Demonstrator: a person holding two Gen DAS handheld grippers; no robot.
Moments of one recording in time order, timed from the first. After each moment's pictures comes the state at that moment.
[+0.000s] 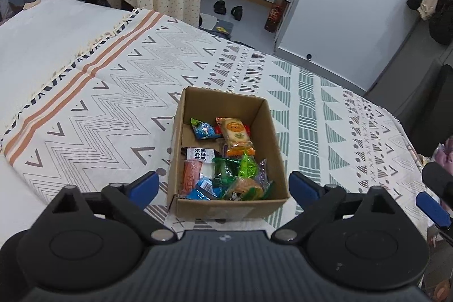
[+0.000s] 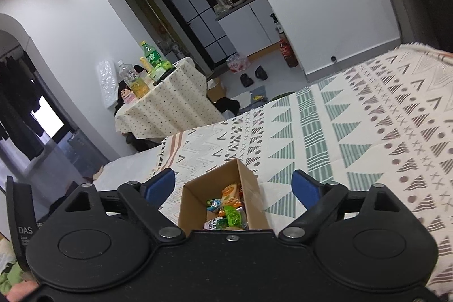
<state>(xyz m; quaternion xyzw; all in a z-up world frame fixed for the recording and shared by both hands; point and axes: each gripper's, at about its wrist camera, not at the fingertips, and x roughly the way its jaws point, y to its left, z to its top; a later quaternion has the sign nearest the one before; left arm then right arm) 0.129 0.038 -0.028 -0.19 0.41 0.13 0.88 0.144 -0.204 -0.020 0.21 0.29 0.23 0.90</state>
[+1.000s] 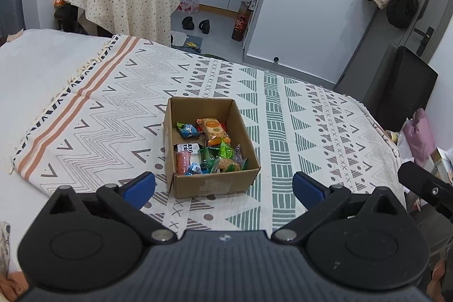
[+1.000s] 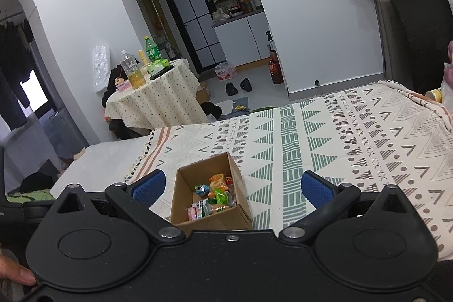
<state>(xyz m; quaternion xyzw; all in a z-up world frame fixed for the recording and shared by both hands) 0.046 0.017 0.024 -0.14 0.38 0.07 0.91 0.057 -0.206 0.025 0.12 0.27 0.20 0.93</state>
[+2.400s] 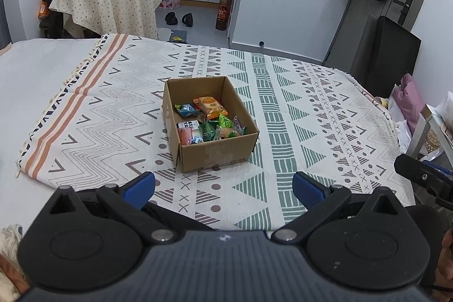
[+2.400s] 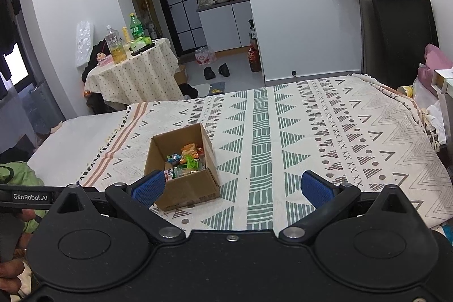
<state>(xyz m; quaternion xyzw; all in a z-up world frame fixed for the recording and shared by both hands) 0.001 0.017 0.012 -0.10 0.40 0.03 0.91 0.020 -0.215 0.009 0.07 0.30 0.16 0.94</state>
